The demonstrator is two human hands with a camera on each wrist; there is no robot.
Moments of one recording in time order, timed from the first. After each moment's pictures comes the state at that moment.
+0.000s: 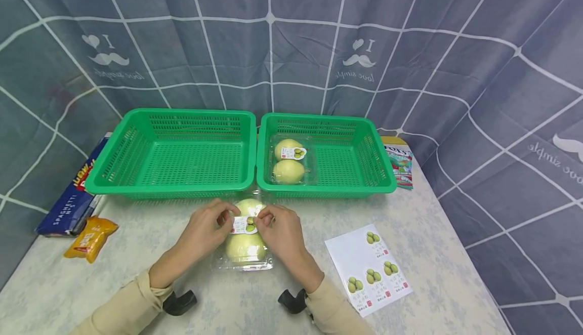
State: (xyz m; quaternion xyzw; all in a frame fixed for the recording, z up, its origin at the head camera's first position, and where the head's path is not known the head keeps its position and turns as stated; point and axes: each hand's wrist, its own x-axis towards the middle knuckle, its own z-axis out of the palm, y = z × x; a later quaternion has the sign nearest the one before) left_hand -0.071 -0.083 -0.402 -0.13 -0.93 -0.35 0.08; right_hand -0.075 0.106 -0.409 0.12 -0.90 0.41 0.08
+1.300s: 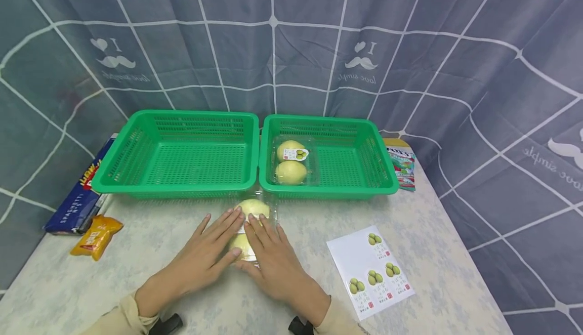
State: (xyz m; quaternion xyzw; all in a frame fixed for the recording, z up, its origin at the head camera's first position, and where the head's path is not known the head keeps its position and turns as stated) left_hand -0.025 -0.102 -0.420 -0.26 -0.95 -0.19 0.04; right_hand -0.026 0.117 -0.421 0.31 -0.93 0.18 0.00
